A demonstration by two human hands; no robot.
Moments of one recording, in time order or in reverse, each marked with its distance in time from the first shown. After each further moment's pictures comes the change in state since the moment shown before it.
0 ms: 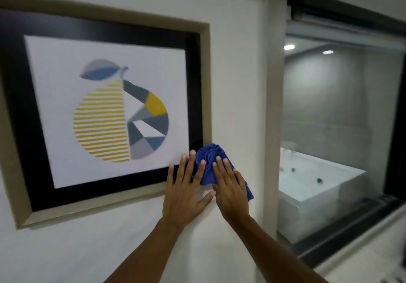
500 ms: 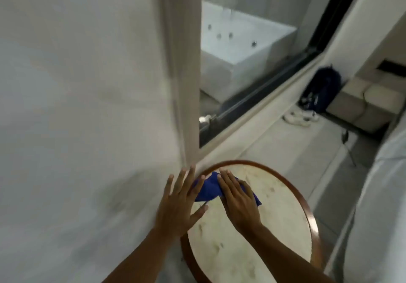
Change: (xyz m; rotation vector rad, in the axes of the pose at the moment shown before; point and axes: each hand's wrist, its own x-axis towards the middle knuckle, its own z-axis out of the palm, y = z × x) left_hand -0.313 0.259 0.240 -0.420 -0.773 0.270; right_hand -0.468 0.160 0.030 -0.117 -0.659 0.403
